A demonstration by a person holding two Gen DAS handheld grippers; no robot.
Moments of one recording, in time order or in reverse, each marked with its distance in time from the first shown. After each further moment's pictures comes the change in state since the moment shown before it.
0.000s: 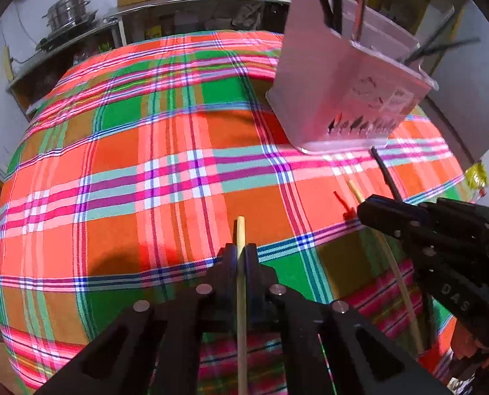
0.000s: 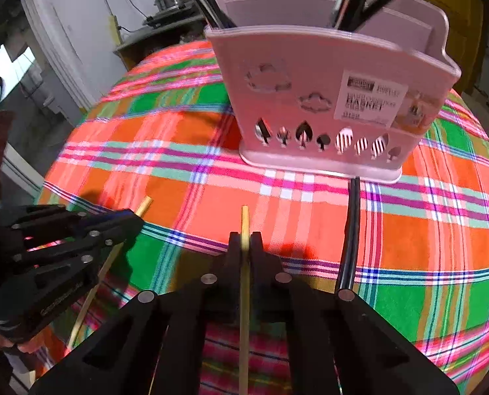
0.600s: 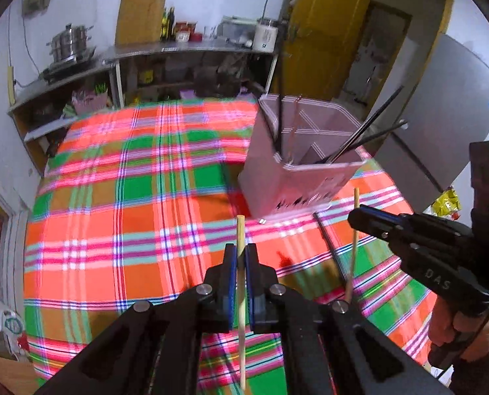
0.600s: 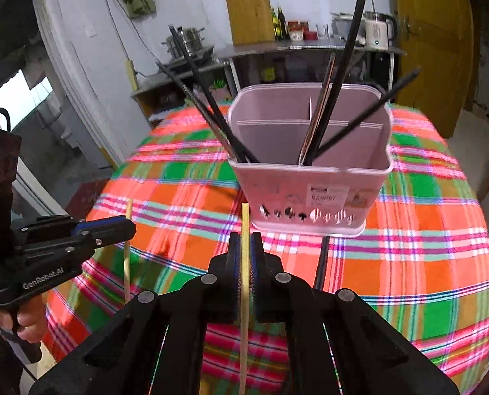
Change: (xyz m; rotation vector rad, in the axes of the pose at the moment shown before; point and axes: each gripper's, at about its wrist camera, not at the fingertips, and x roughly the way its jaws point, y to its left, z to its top) left arm -0.113 -0.009 0.023 0.017 -0.192 -0.091; right arm -0.096 -0.003 0.024 0.015 -0.190 0.046
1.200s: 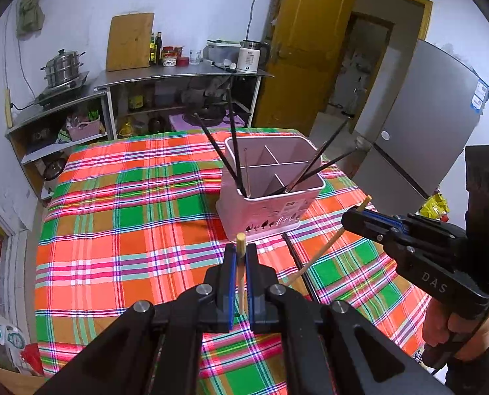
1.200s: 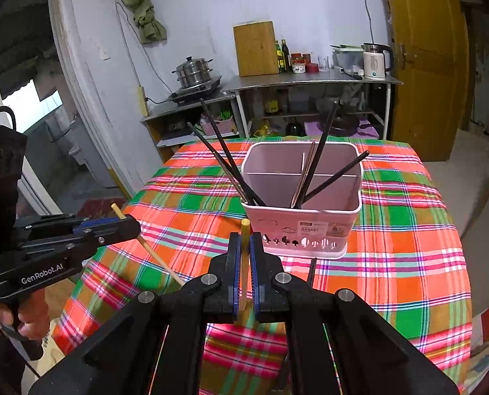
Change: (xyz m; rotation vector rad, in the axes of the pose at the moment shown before) left arm -0.049 -0.031 0.010 0.040 -0.070 -0.028; right arm -0.058 0.010 0.010 -0.026 -0.105 0.008
